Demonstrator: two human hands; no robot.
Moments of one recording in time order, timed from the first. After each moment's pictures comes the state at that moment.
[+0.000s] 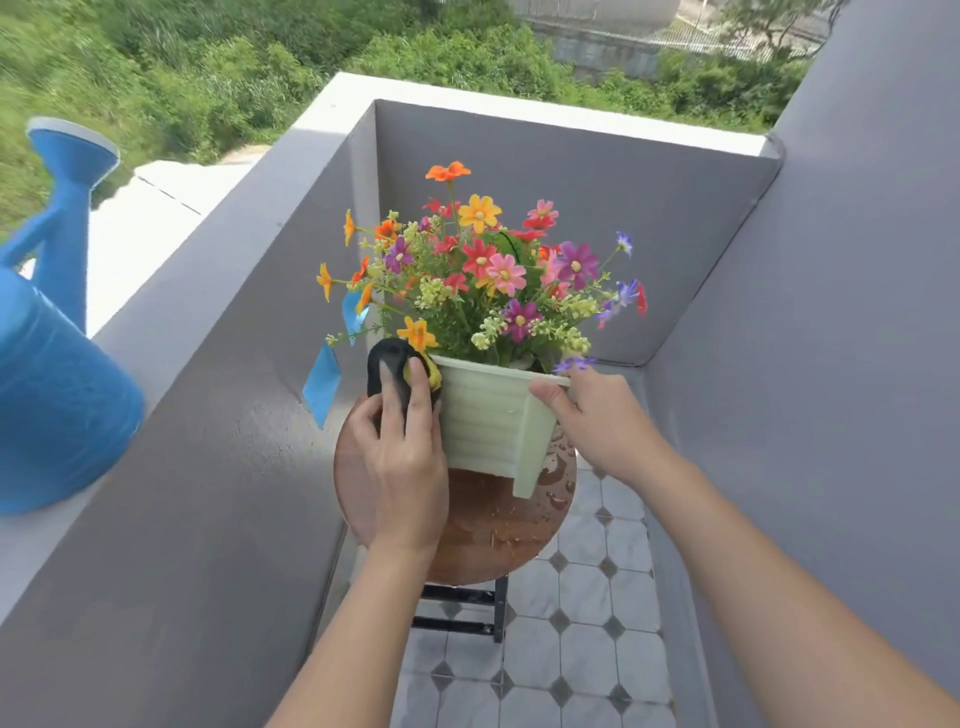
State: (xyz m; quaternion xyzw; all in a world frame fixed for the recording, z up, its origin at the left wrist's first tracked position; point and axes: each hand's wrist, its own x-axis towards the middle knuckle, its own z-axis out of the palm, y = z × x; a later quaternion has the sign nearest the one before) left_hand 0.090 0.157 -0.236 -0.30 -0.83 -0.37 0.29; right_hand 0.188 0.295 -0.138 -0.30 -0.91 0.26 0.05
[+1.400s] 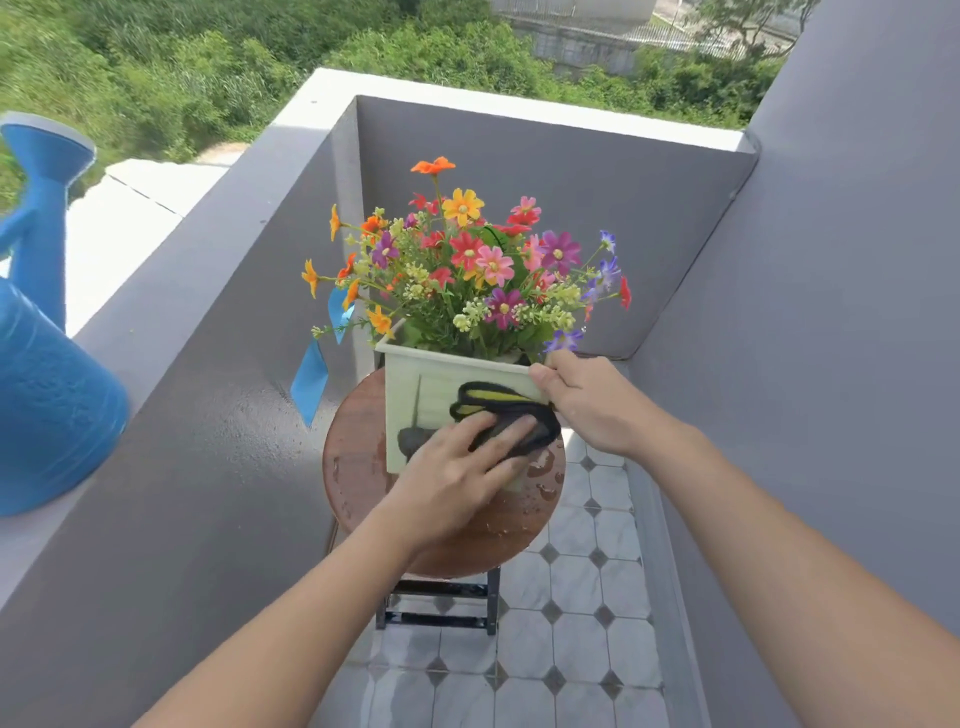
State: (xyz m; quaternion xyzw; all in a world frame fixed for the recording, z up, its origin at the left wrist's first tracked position) left_hand 0.086 0.159 -0.225 -0.70 -0.64 -0.18 0.28; right_hand 0.187 0.305 -0.118 -0.28 -0.91 0.31 0.00
